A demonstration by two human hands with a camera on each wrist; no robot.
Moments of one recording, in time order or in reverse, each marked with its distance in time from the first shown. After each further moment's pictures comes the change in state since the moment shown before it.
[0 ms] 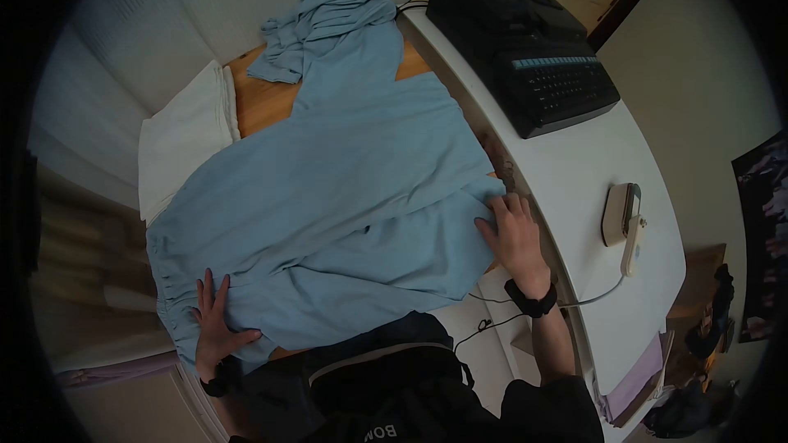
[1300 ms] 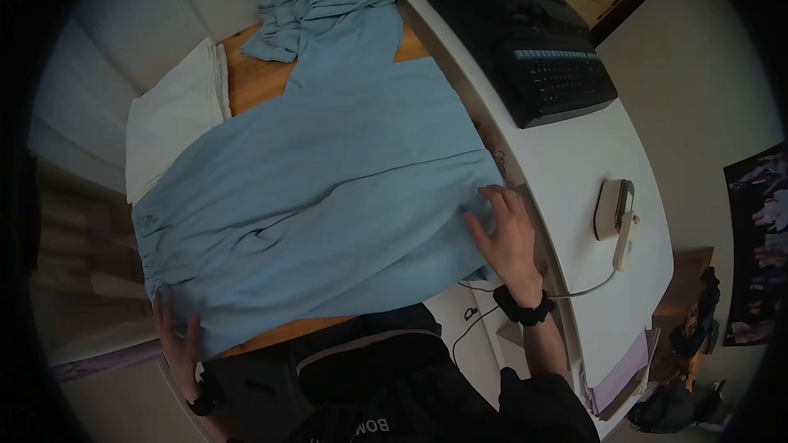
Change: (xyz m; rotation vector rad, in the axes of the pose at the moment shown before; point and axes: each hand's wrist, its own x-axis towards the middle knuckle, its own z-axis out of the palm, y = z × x) left_hand -0.053 -0.066 -0.005 0.064 0.455 0.063; right_hand -0.016 -0.029 -0.010 0.075 0.090 0.018
